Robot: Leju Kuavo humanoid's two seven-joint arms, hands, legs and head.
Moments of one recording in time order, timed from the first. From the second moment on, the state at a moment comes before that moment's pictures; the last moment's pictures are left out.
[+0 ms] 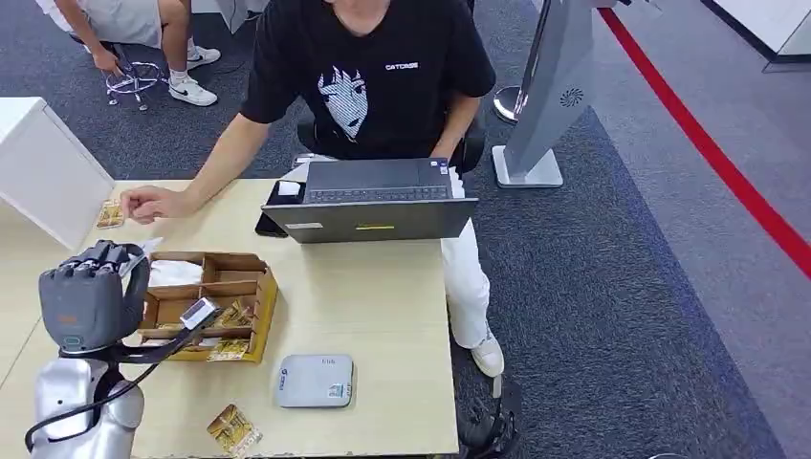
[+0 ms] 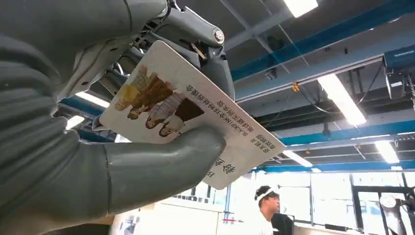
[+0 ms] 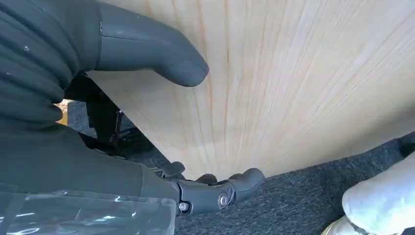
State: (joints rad) left arm -0.24 0.04 -0.06 -1.32 -1.35 0.69 -0.32; right arm -0.25 0.19 0.08 -0.24 -0.51 -0.16 -0.45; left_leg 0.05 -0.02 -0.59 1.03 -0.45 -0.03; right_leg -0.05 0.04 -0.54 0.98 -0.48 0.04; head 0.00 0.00
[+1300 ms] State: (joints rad) left arm -0.24 0.04 -0.05 -1.32 -1.35 0.69 -0.32; right arm -0.25 0.19 0.08 -0.24 -0.50 -0.16 -0.45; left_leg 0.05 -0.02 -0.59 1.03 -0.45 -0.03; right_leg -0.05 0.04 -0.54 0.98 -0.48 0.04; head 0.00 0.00
